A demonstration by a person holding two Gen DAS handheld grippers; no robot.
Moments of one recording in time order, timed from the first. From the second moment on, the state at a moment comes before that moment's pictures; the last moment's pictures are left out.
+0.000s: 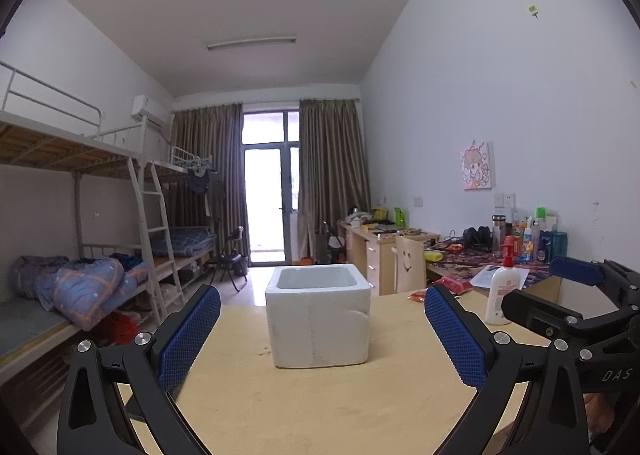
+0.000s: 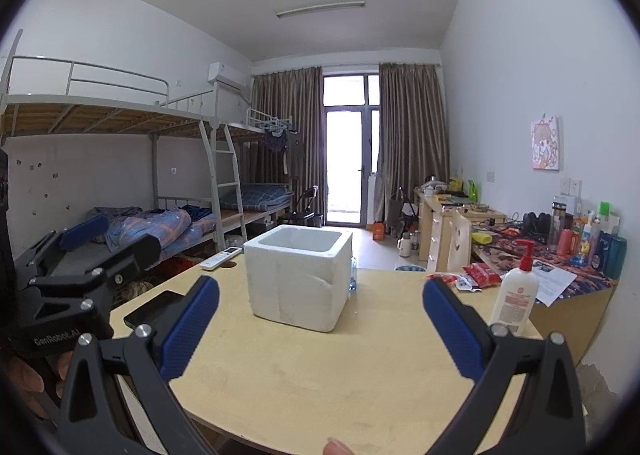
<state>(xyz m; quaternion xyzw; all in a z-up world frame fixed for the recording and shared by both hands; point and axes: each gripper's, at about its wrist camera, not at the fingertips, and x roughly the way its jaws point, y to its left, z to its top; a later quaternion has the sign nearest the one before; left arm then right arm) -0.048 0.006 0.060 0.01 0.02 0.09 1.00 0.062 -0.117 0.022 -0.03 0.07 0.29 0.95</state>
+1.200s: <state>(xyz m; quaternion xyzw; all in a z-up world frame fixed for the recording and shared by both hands) -0.068 0.014 -0.004 0.00 0.05 0.11 0.99 0.035 -0.118 -0.029 -0.01 0.08 0.26 0.96</state>
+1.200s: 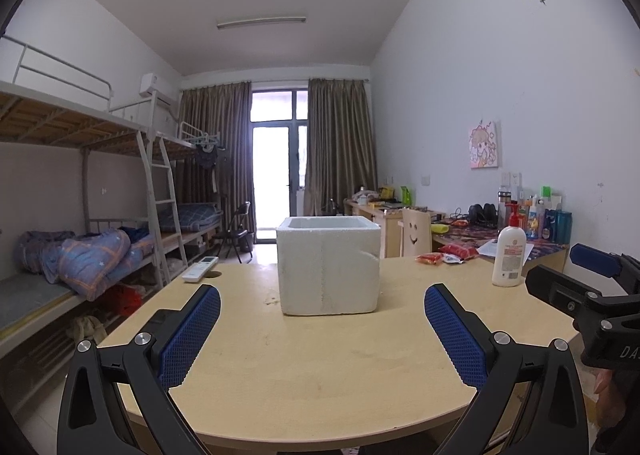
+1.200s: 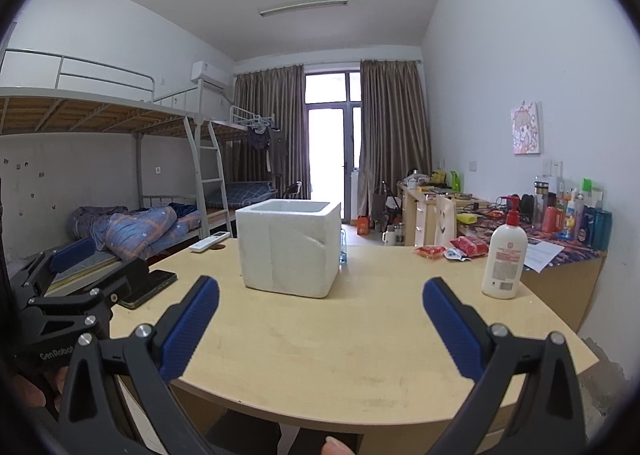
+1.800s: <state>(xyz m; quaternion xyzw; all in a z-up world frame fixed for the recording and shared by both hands) -0.065 0.013 -0.006 0.00 0.06 0.10 0.99 0.038 -0.125 -0.031 -0.01 0.09 0.25 0.96</state>
